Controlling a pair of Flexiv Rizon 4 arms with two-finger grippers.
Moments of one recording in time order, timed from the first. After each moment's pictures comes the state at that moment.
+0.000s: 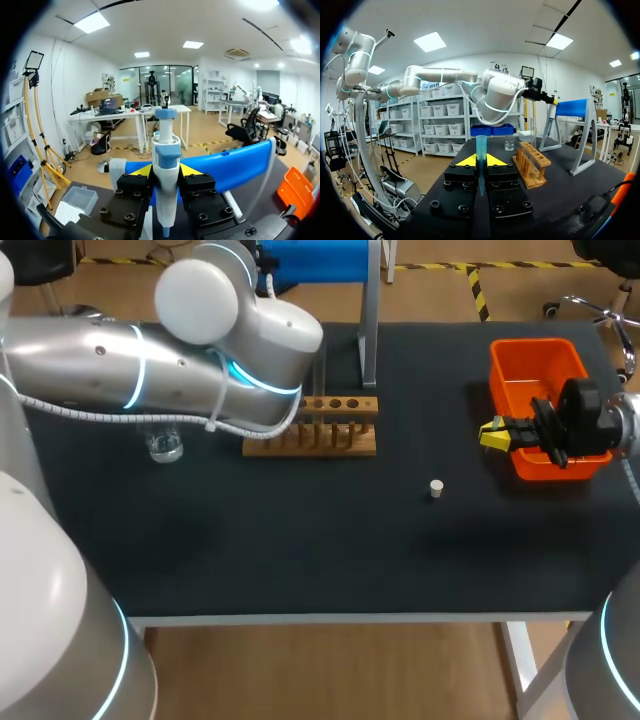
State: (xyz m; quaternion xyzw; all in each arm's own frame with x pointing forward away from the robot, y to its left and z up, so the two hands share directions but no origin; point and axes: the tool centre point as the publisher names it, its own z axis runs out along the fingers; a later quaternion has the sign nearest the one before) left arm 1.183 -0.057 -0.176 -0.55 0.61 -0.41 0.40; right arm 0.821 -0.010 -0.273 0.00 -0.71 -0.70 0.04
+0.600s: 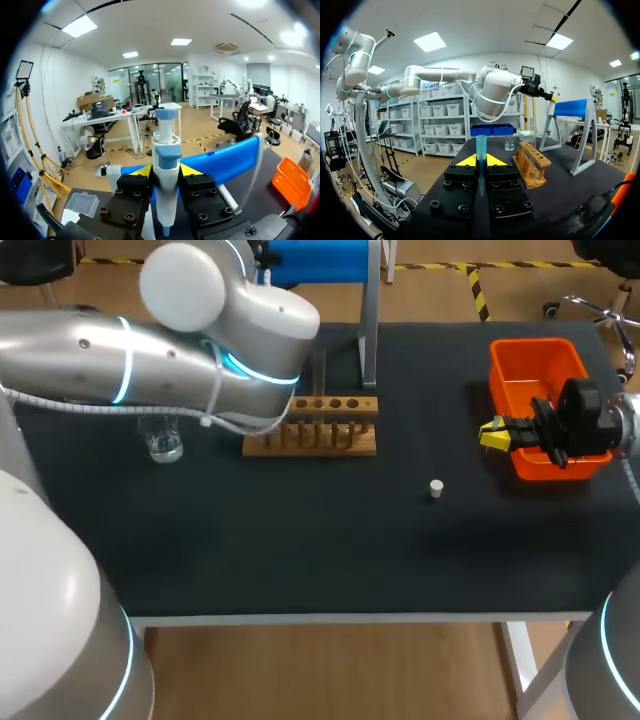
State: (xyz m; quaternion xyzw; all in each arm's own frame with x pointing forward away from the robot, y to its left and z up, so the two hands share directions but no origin) left arm 1.168 -0.068 -0.164 -0.51 0.65 -0.41 0.38; right arm 0.821 -0.010 -0.273 0.00 -0.71 -0.70 0.04
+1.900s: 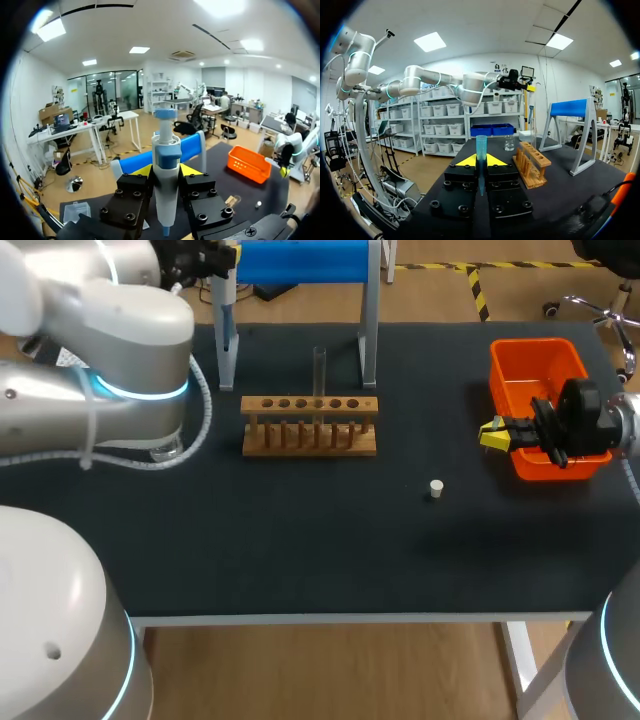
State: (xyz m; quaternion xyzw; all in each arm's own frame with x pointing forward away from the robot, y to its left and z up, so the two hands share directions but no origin) left arm 1.066 -0.047 -0.114 -0.38 0.72 -0.51 0.27; right arm 0.821 -0.010 -0.273 0.00 -0.71 -0.70 0.04
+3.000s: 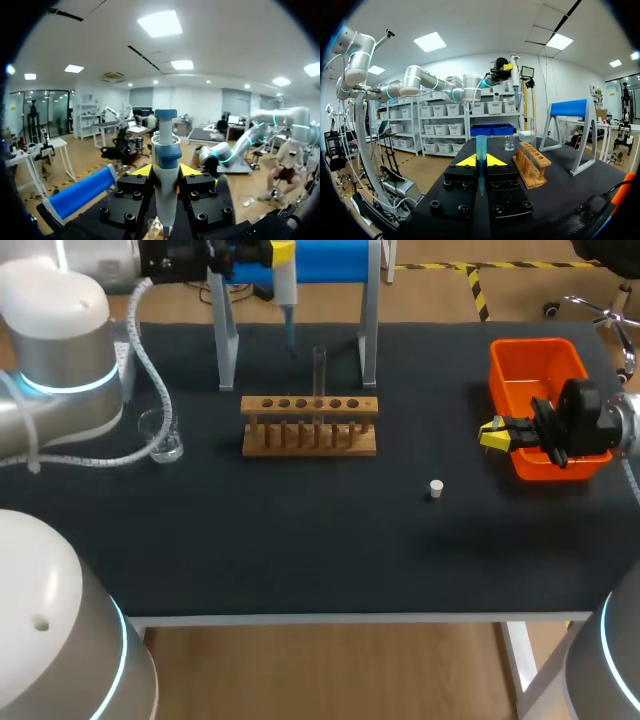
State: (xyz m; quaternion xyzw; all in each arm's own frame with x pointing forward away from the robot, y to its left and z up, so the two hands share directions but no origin) left arm 0.944 -0.146 -0.043 -0.13 0.74 -0.65 0.07; right arm 0.821 -0.010 -0.273 0.00 -0.71 -0.70 0.04
